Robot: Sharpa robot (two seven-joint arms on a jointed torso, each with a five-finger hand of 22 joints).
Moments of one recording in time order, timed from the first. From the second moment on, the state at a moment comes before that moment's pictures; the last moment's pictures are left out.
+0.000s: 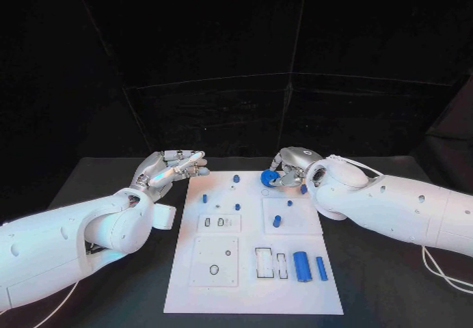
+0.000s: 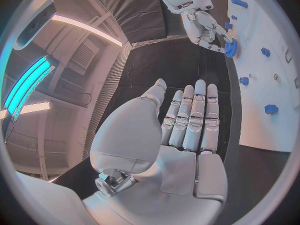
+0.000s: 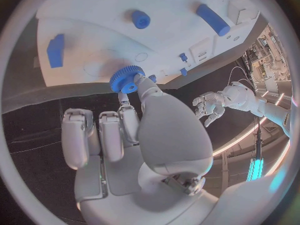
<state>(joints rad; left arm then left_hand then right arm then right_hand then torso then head) 1.24 -0.90 -0.08 1.57 0.02 -0.32 0.53 1.34 0.01 0.10 0.09 0.05 0.97 0.22 0.11 0.07 1.07 0.16 0.14 0.07 1.08 0.13 0.19 0.13 0.18 0.83 0.25 0.29 0.11 1.30 -0.68 -0.06 1.37 -1.54 -0.32 -0.33 1.41 -0.03 0.13 0.09 0.31 0.96 0.16 0.20 0.07 1.42 0.04 1.34 1.31 1.47 -0.02 1.50 1.31 0.03 1.47 0.10 1.53 1.31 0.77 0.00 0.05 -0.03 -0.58</state>
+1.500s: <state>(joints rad) 1.24 -0.90 -0.08 1.58 0.03 -0.31 0.53 1.34 0.01 0.10 0.09 0.05 0.97 0.22 0.11 0.07 1.07 0.16 0.14 0.07 1.08 0.13 0.19 0.13 0.18 0.83 0.25 0.29 0.11 1.26 -0.44 -0.06 1.27 -1.59 -0.33 -0.35 1.37 -0.06 0.15 0.10 0.31 0.97 0.15 0.17 0.07 1.42 0.05 1.33 1.31 1.47 -0.02 1.50 1.31 0.03 1.47 0.10 1.53 1.31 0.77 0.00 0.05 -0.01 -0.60</state>
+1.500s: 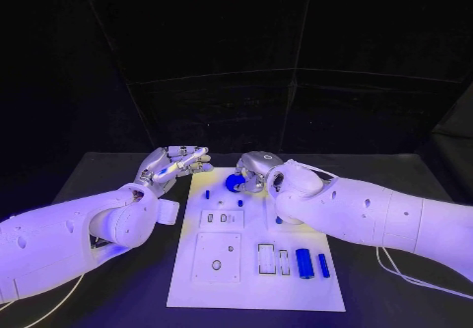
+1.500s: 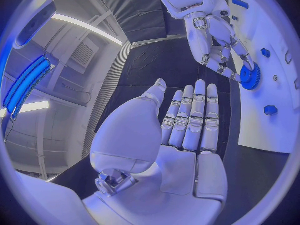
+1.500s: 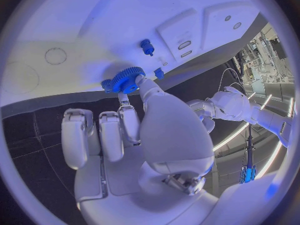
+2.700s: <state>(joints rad) 1.24 -0.91 -0.08 1.57 0.03 -0.31 0.53 1.34 0.01 0.10 0.09 0.05 0.97 0.22 0.11 0.07 1.07 0.16 0.13 0.07 1.08 0.13 0.19 0.13 0.18 0.83 0.25 0.29 0.11 1.26 -0.54 -0.06 1.34 -1.52 -0.36 -0.32 1.26 -0.06 0.04 0.24 0.29 0.90 0.17 0.08 0.07 1.39 0.08 1.29 1.29 1.47 0.00 1.50 1.31 0.03 1.47 0.11 1.53 1.31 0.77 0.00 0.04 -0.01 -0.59</state>
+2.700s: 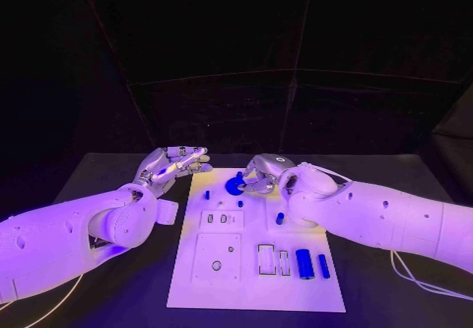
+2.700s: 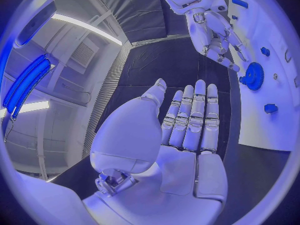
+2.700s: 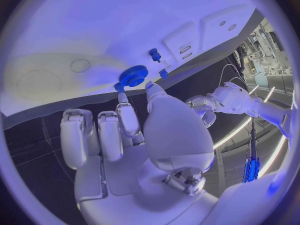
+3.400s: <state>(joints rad) 1.24 -0.89 -0.08 1.56 0.03 -0.31 0.53 1.34 0.01 0.10 0.08 0.05 0.97 0.23 0.11 0.07 1.08 0.17 0.13 0.07 1.08 0.13 0.19 0.13 0.18 0.83 0.25 0.29 0.11 1.28 -0.92 -0.07 1.46 -1.06 -0.38 0.06 1.47 -0.07 0.06 0.07 0.23 0.91 0.15 0.08 0.07 1.11 0.06 0.68 0.74 1.37 -0.02 1.07 0.83 0.14 1.13 0.09 1.23 0.89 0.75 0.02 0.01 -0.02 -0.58</state>
